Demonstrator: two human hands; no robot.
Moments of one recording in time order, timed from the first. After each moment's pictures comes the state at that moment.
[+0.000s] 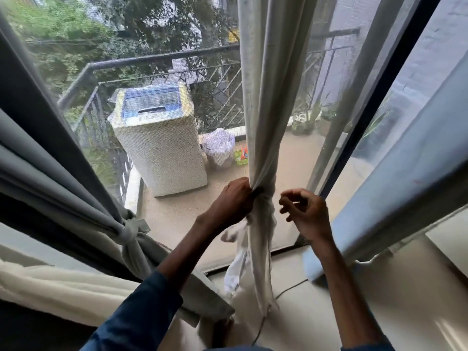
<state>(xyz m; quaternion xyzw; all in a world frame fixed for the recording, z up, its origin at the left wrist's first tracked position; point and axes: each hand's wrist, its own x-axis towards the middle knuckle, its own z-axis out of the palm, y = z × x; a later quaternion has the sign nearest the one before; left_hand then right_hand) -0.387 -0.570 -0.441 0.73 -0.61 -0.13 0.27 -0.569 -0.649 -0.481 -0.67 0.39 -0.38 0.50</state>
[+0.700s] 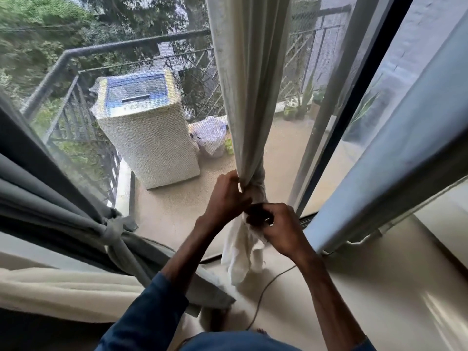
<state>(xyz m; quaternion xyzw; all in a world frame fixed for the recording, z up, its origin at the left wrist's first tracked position) -0.415 -0.577 -0.457 0.75 -0.53 -0.12 0.38 -0.577 -0.613 -0.500 -0.79 0.32 -0.26 0.45</state>
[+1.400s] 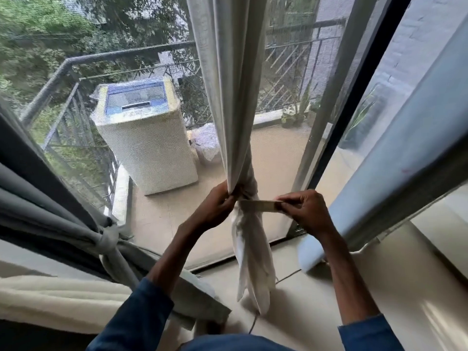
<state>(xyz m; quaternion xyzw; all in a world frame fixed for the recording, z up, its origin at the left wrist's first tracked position) -0.376 -0.575 -0.492 0.67 -0.59 -0.25 0.38 -0.612 -0.694 -0.505 -0.80 0.35 -0.30 0.39</state>
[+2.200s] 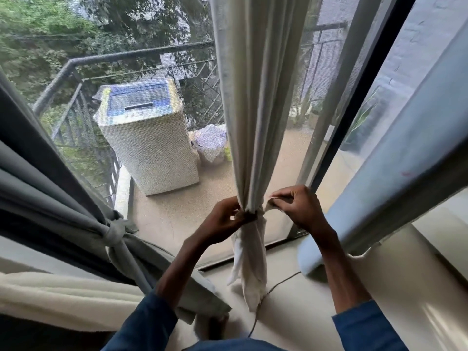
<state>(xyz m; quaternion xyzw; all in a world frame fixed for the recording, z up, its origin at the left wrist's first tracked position) -0.398 -0.548 -0.502 0.59 -0.57 -0.33 0.46 -0.586 -0.692 -0.496 -0.84 0.38 -0.24 0.31</state>
